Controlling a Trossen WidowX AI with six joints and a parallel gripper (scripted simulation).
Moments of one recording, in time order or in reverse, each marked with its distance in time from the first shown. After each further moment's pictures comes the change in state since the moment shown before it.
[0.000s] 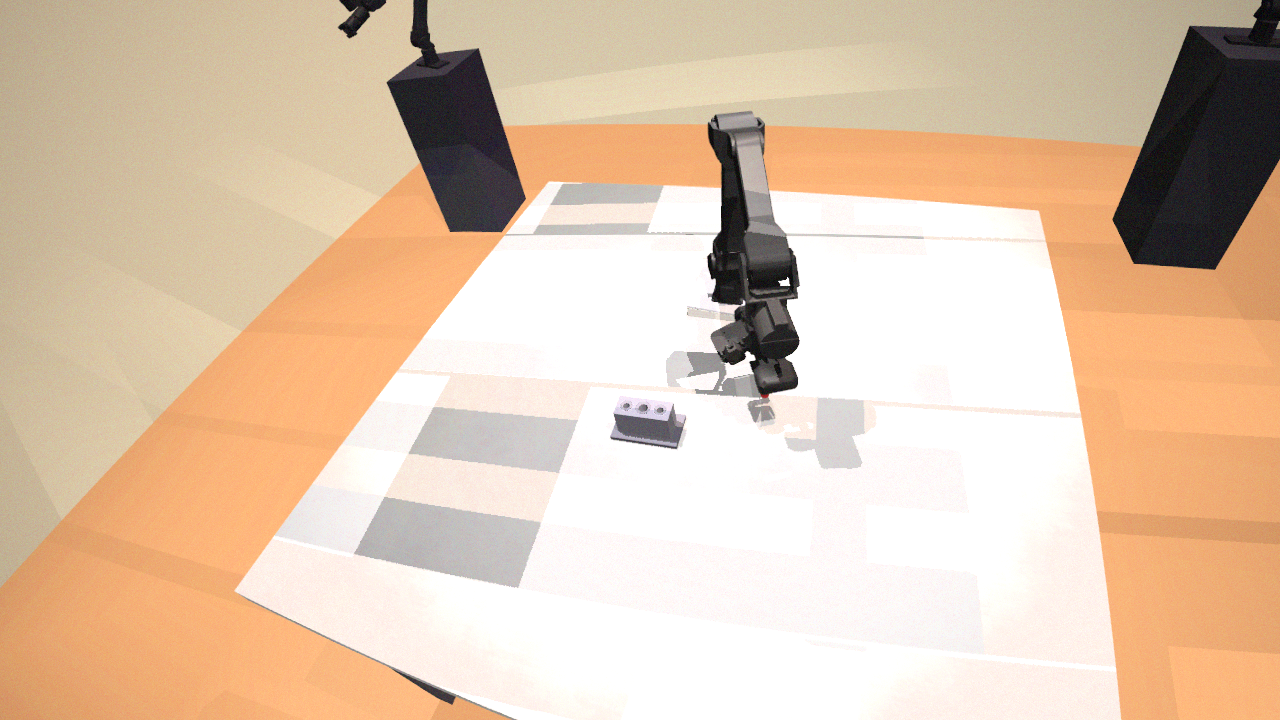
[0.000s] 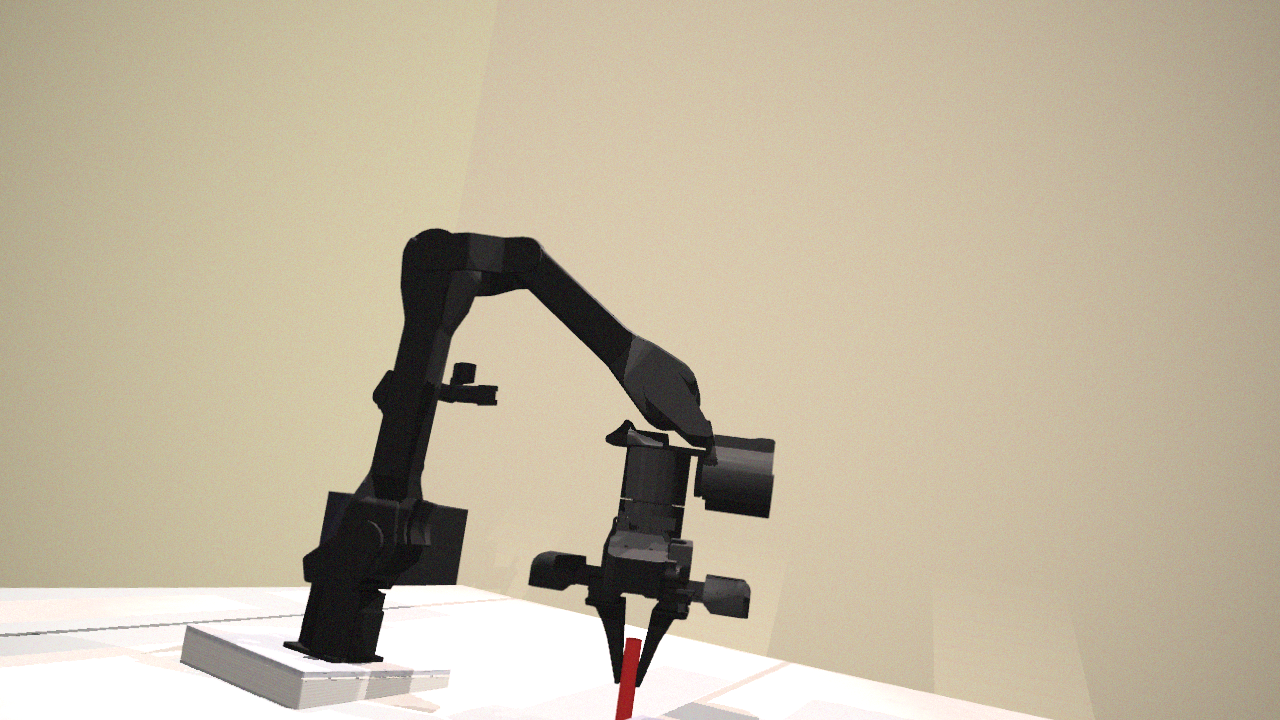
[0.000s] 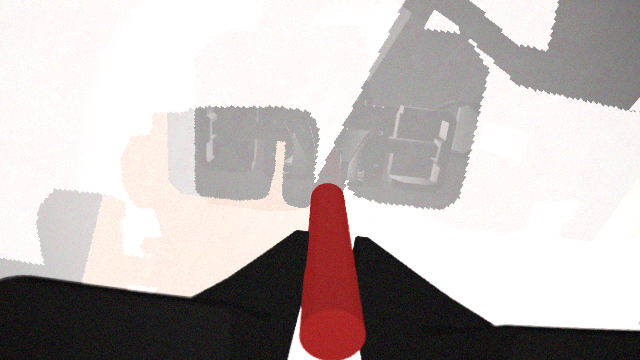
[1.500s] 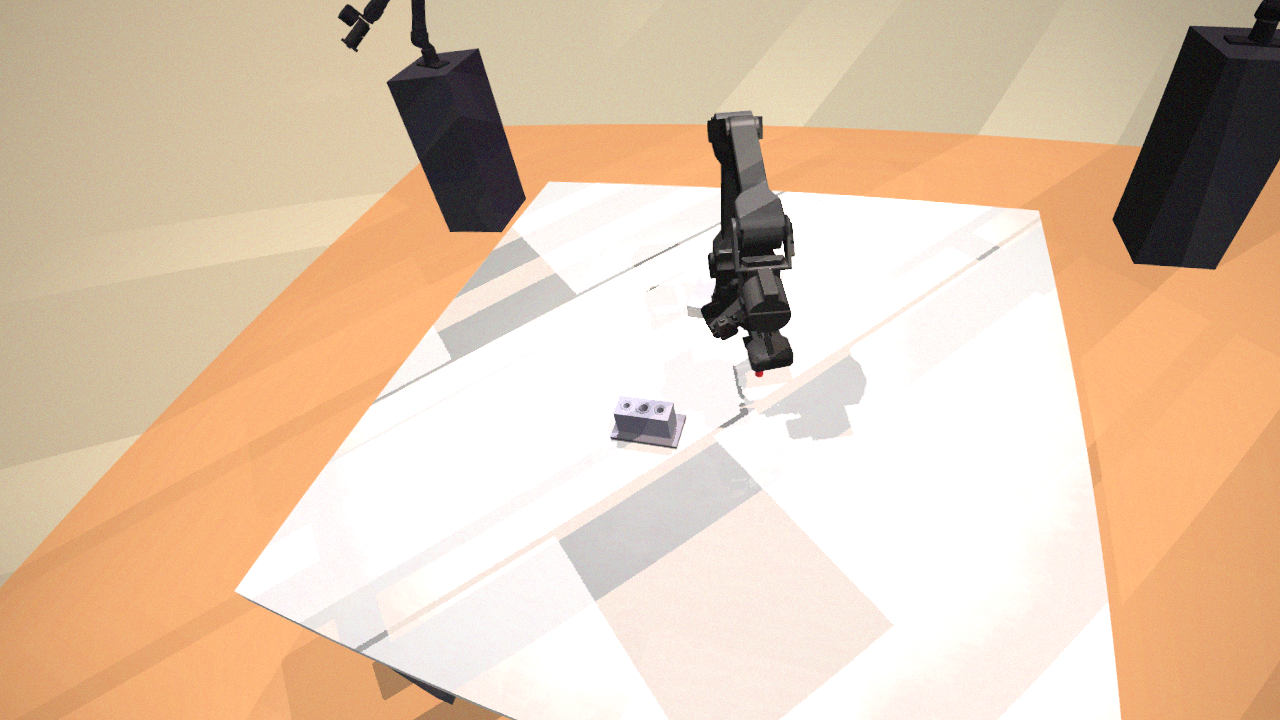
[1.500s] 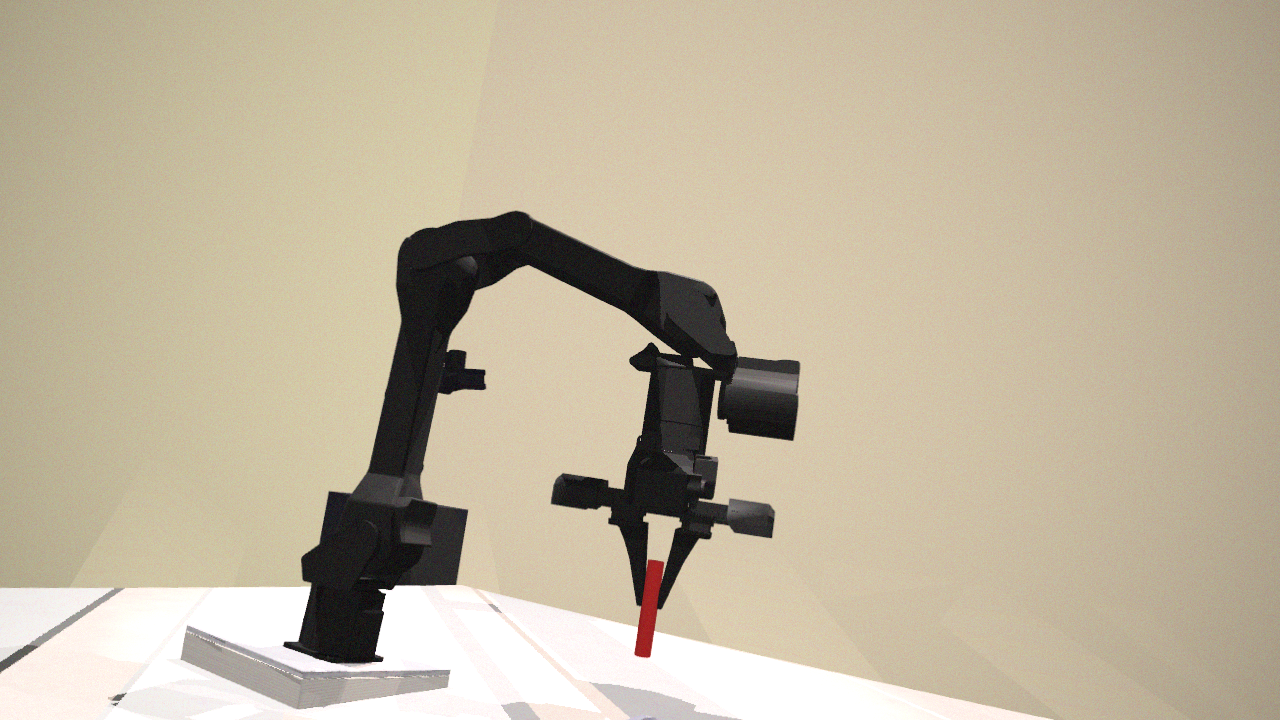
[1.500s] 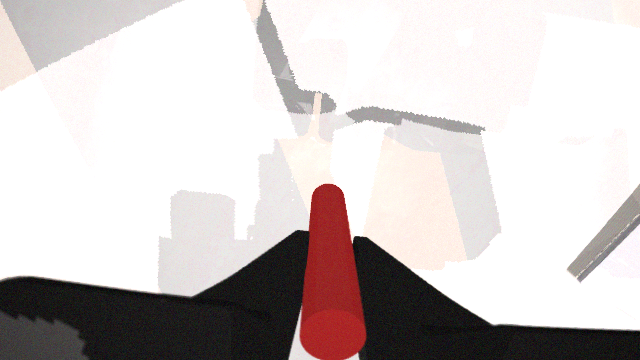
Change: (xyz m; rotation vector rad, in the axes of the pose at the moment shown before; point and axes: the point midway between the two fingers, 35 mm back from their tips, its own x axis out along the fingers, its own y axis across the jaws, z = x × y) arm -0.069 0.011 0.012 0.009 -0.004 -0.011
